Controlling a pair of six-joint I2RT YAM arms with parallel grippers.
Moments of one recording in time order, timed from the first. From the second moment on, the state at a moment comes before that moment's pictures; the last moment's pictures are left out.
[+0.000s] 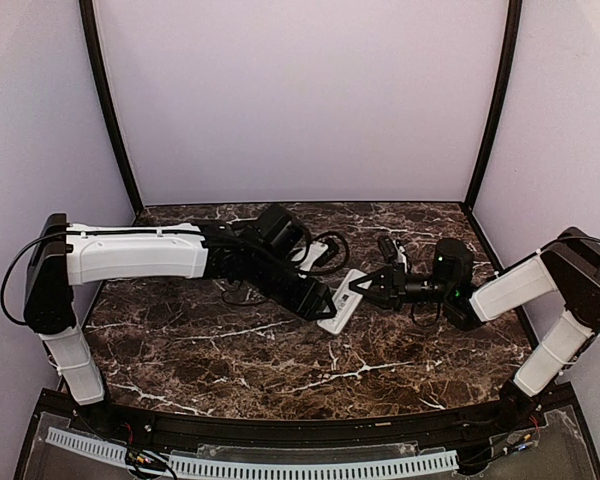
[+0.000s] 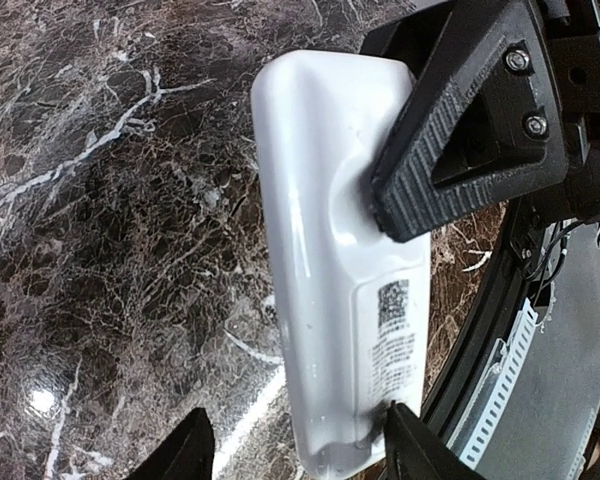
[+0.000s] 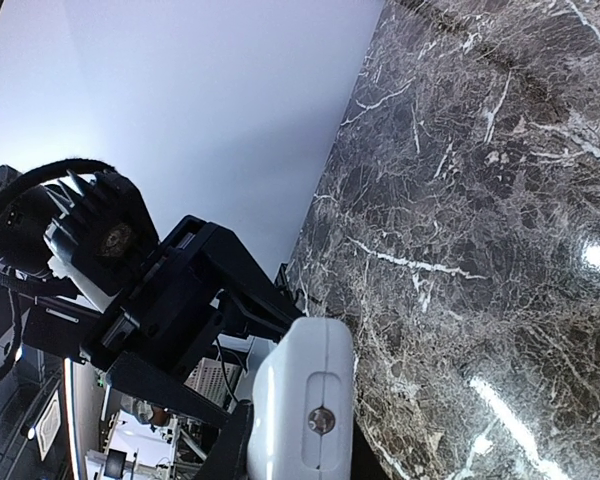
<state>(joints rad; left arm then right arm) -1.00 1.79 1.41 -0.51 0.25 -0.33 0.57 1.59 0.50 0.96 -0.89 1.09</state>
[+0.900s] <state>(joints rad) -0.97 1.77 1.35 -0.43 0.33 -0.34 0.57 1.59 0.50 0.97 -0.91 1.07</state>
